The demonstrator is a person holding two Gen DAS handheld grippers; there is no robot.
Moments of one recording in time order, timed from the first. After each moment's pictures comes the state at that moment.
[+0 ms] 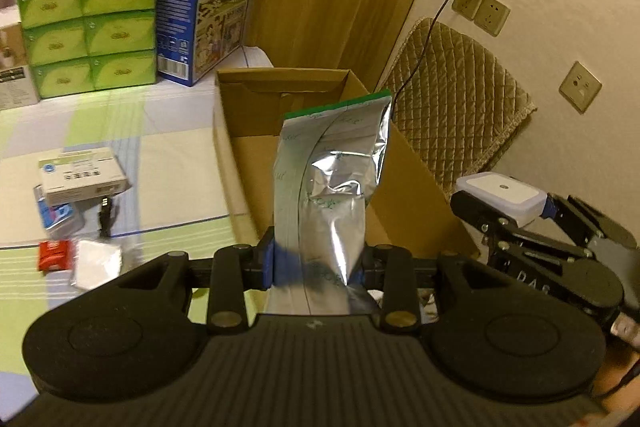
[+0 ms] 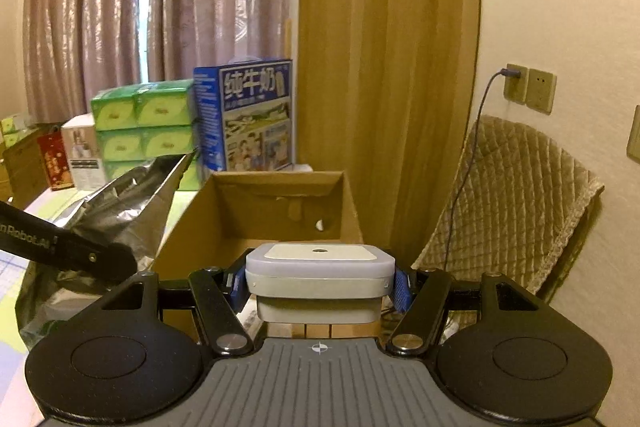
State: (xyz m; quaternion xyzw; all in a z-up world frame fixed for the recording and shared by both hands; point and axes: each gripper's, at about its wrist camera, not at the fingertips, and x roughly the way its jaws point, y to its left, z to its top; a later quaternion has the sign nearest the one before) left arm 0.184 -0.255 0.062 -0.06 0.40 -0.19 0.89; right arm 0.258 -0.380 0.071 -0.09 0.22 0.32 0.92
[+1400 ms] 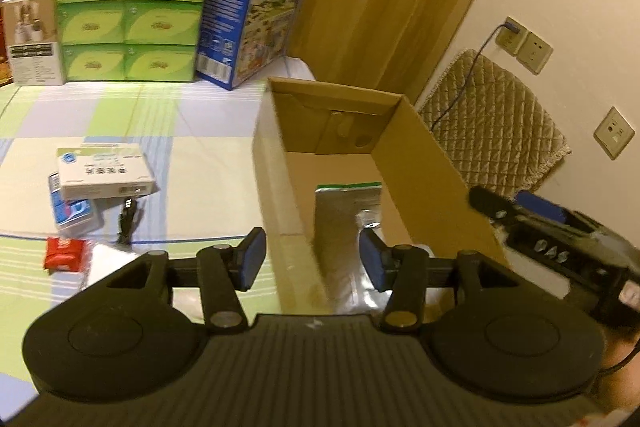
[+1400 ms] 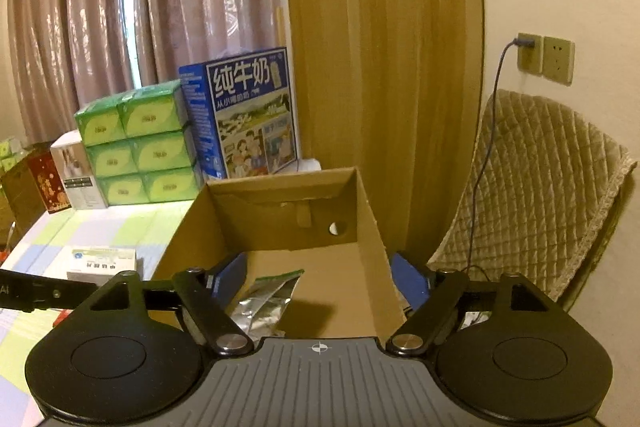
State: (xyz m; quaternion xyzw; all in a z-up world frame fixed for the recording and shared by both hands) left arm 0.208 -0.210 0.040 -0.10 0.39 -0.14 0.91; right arm 0.298 -0.354 0.065 -0.05 0.25 0.33 0.91
